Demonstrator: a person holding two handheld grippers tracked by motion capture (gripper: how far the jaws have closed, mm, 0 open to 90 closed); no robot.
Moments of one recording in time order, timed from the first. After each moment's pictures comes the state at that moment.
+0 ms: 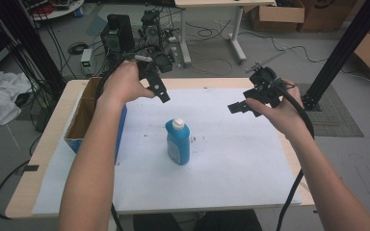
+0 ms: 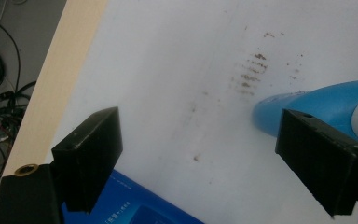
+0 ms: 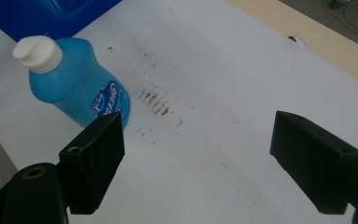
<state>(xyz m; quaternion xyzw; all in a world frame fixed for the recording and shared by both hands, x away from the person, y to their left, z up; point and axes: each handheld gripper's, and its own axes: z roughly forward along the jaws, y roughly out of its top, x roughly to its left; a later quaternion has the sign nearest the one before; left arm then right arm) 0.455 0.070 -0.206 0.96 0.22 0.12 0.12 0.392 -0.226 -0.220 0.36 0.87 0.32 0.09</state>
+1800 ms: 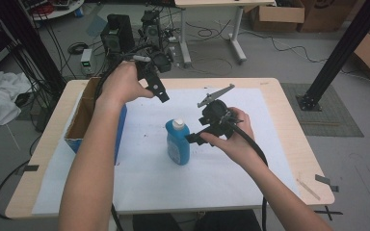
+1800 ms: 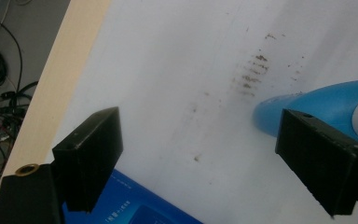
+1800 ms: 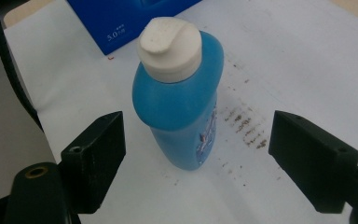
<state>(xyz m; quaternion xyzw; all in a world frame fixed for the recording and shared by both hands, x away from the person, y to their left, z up) 0.454 0.074 -0.205 0.96 0.23 0.13 0.12 0.354 -0.127 -0.284 0.28 0.89 0.36 0.05</state>
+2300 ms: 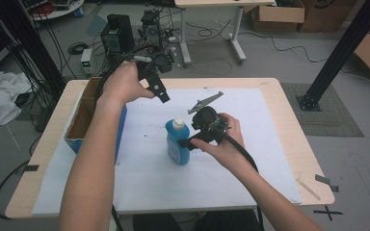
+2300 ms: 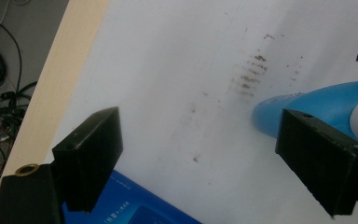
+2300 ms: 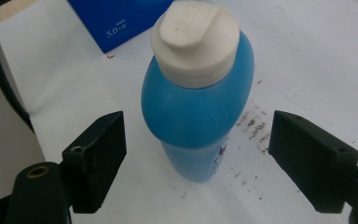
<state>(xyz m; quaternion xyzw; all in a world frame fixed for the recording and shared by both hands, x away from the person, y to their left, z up) 0.453 0.071 -0.205 0.96 0.23 0.13 0.12 0.351 -0.106 -0.303 0.28 0.89 0.36 0.05</state>
